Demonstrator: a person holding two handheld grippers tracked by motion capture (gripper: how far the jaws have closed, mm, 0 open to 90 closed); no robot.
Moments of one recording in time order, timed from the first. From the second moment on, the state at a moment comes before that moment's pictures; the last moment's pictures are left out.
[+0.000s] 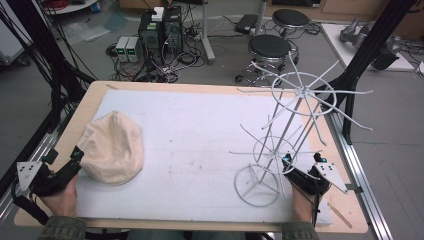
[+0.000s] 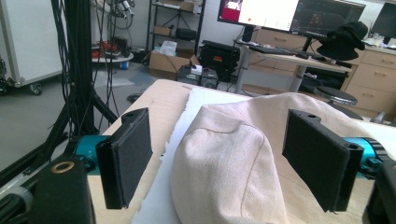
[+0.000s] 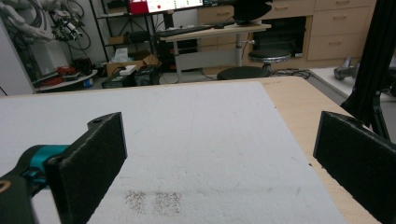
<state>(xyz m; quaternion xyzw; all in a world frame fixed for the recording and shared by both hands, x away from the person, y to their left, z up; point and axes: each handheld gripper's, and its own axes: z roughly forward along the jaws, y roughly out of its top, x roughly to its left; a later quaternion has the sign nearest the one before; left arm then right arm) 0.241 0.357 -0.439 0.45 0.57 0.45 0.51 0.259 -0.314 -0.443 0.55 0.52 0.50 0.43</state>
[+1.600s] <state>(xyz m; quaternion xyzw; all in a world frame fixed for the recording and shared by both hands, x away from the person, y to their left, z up) 0.246 0.358 -0.428 0.42 0.59 0.42 0.55 0.259 -0.314 -0.444 0.55 0.52 0.50 0.42</state>
